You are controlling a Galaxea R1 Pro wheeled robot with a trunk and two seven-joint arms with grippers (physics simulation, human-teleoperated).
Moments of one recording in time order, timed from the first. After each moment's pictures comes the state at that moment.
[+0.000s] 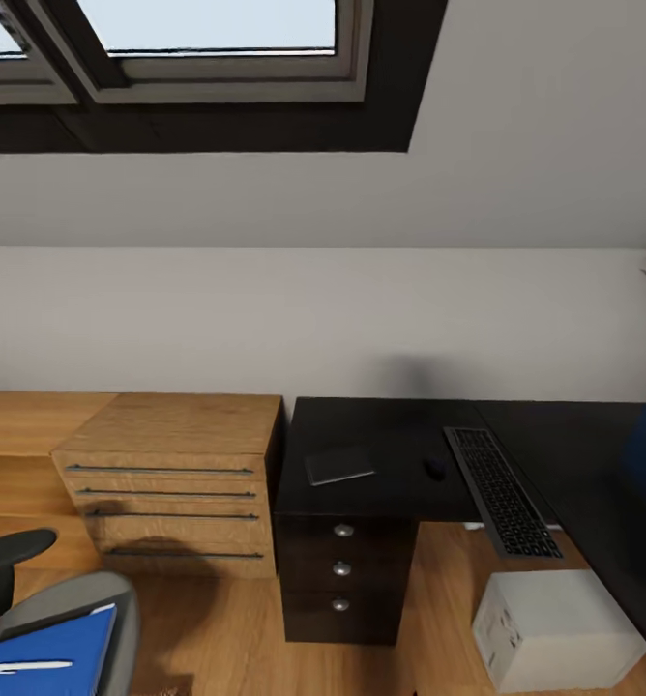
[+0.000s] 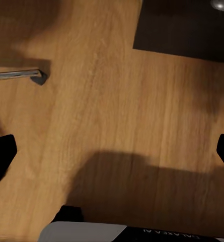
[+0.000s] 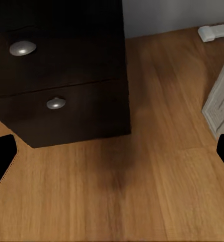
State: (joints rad) left arm 0.07 -0.06 -0.29 -0.82 0.28 0.02 0.32; right arm -0.24 0.04 0.24 -0.14 -0.39 -0.67 0.00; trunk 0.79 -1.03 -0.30
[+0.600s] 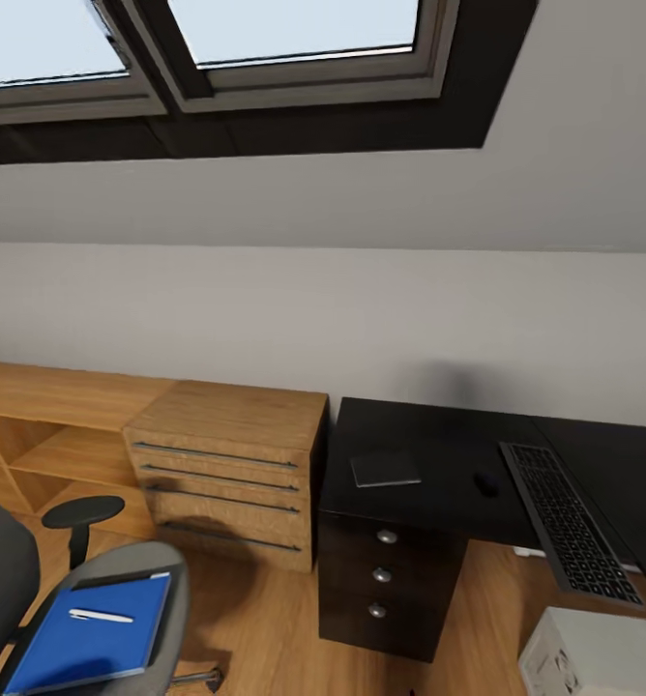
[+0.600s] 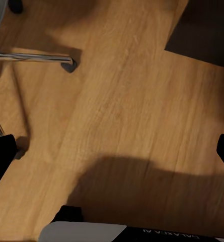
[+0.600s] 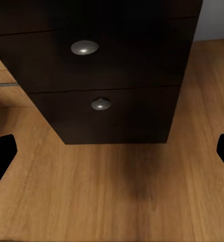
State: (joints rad) left arm 0.07 -0.06 -0.30 -0.82 0.28 0.02 0.32; right arm -0.24 0.05 0.24 -0.14 -0.39 -0.69 0.00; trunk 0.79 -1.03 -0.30
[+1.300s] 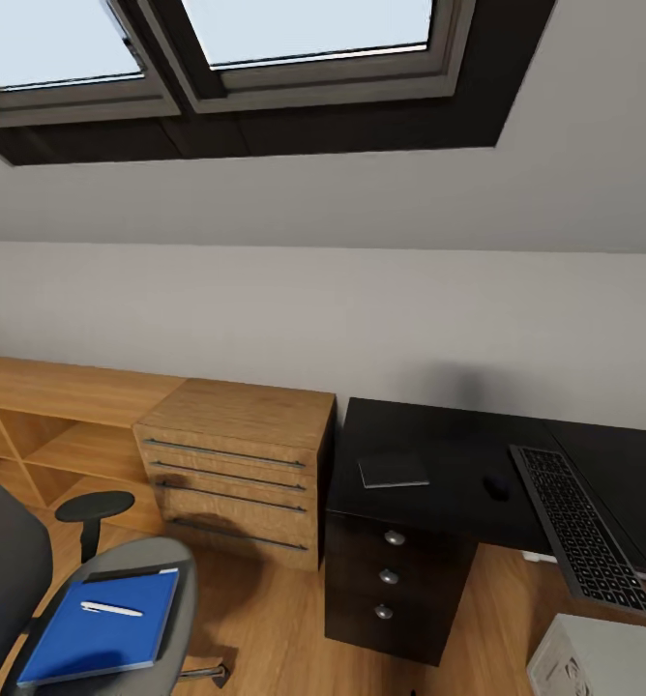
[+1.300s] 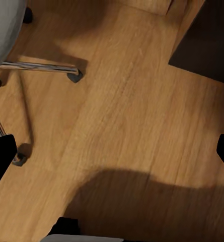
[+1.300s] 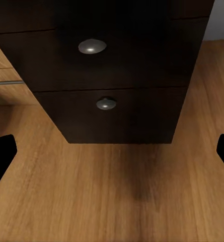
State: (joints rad) left arm 0.07 -0.06 -0.29 -0.86 0.28 0.02 0.32; right arm -0.24 0.05 0.23 -0.14 -0.39 -0.69 0.00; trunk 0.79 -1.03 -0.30
